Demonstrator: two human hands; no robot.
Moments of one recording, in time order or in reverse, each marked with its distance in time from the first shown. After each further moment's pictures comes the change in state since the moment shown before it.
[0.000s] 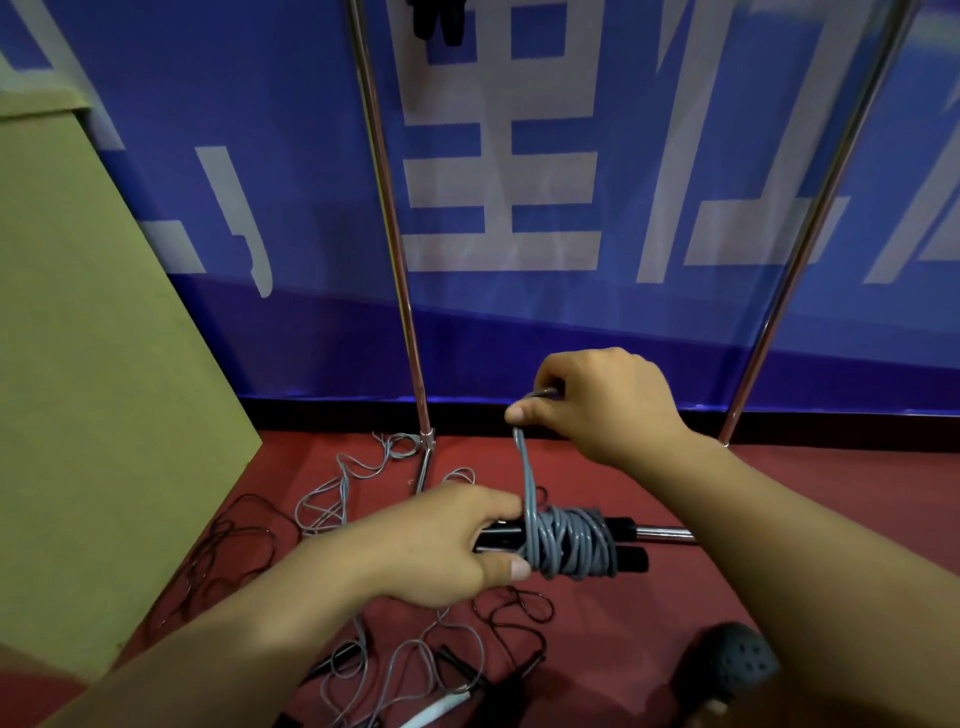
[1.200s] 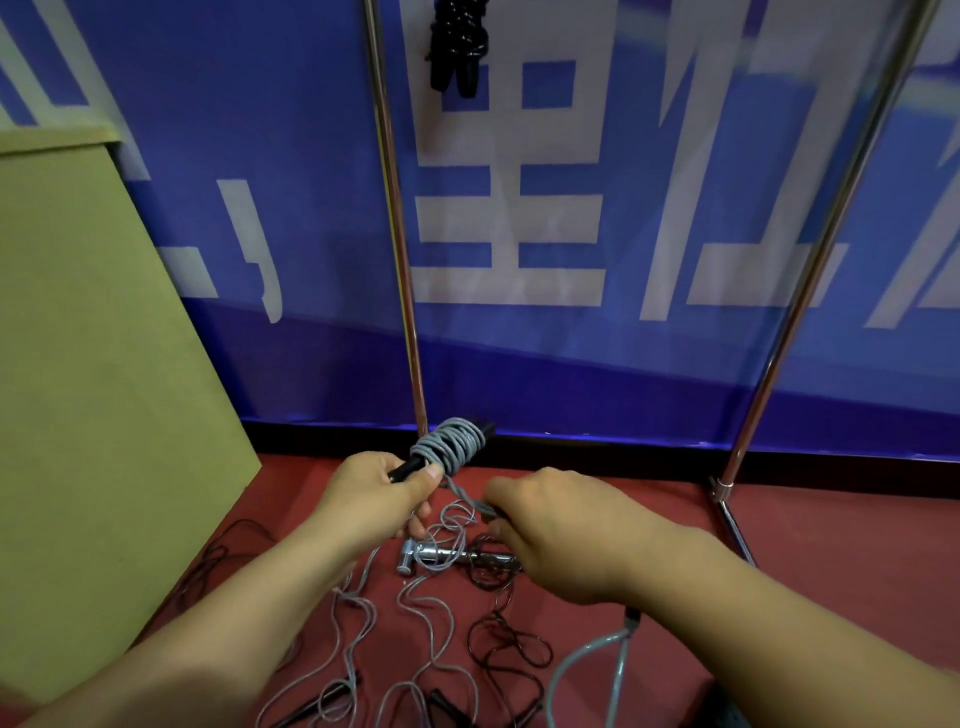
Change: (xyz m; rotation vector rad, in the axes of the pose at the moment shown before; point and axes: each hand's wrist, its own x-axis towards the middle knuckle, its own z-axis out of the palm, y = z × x) left_hand 0.012 -0.045 -0.025 -0.557 0.710 -0.422; right_hand -0.033 -0.037 0.006 -0.022 -0.477 -0.317
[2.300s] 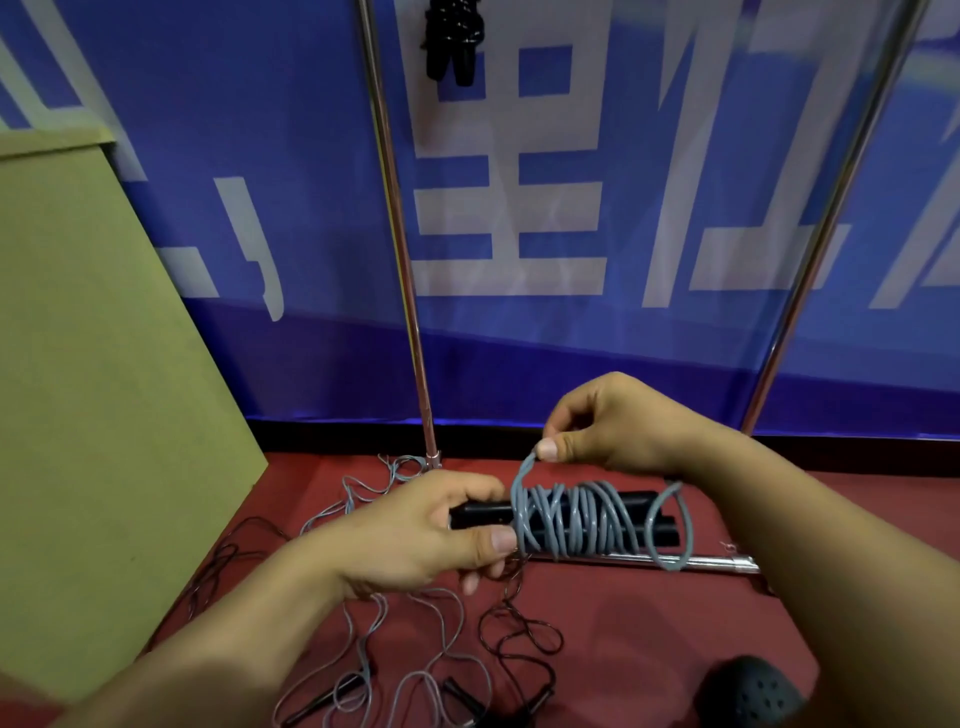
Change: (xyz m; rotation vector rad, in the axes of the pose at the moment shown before) left_hand -0.033 0.019 -0.002 -0.040 -0.794 0.315; right_hand 0.009 0.061 -0.034 0.693 0.128 0.178
